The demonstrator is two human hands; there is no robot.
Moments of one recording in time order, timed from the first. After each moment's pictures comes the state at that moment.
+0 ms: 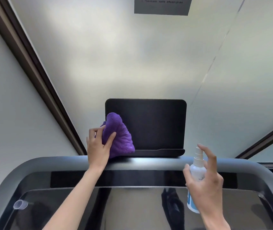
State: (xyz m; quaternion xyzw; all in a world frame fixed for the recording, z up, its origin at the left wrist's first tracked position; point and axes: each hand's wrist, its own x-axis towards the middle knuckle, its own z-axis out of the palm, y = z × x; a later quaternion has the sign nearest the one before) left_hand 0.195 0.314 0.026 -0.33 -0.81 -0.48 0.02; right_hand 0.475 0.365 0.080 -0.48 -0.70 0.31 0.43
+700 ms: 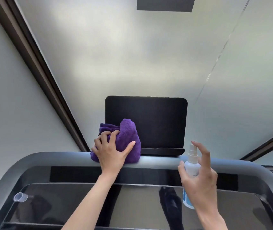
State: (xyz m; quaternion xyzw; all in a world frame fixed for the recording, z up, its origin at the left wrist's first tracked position) left_hand 0.237 0.327 0.006 -0.32 -0.87 -0.35 0.12; right_hand 0.472 0.377 0.075 -0.44 -0.73 0.31 0.42
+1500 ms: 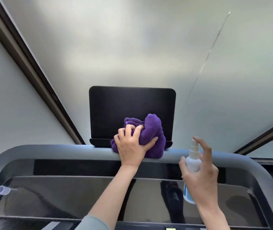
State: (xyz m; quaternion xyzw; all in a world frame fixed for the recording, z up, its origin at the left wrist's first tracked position) left_hand 0.317 0.393 -0.003 -0.41 -0.82 -0.35 0.18; right_hand 0.509 0.404 0.061 -0.46 -0.72 0.32 0.41
